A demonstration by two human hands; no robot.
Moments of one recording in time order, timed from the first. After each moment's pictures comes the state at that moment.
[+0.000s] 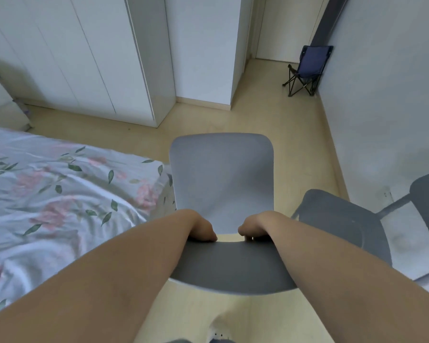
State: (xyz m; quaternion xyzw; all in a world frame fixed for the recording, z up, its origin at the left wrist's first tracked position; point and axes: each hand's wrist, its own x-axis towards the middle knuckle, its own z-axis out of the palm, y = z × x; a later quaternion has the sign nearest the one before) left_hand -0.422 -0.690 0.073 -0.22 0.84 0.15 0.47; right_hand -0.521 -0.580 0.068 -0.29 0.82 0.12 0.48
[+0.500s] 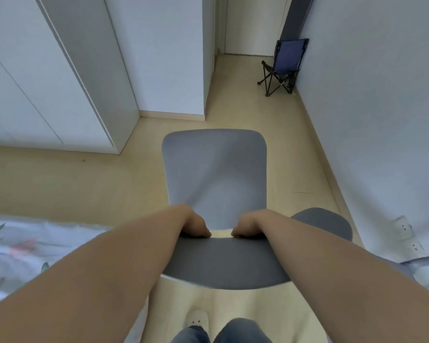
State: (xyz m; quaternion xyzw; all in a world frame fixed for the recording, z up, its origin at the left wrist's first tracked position) left_hand -0.735 -0.909 0.060 -0.16 0.85 0.09 0.50; right_hand -0.819 -0.782 0.037 -0.29 0.84 0.09 0.46
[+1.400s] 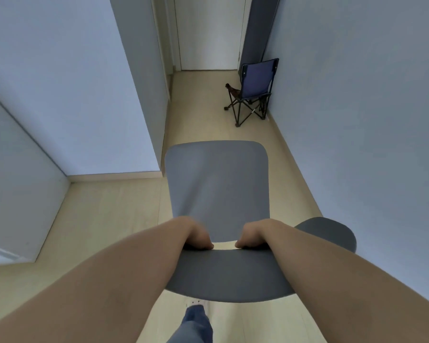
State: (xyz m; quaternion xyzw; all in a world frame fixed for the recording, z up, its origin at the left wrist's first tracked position) left_hand -1.390 -1.113 0.045 -0.05 0.86 0.05 0.51; right_hand -1.451 -0.977 0.027 -0.22 0.85 0.08 0.47
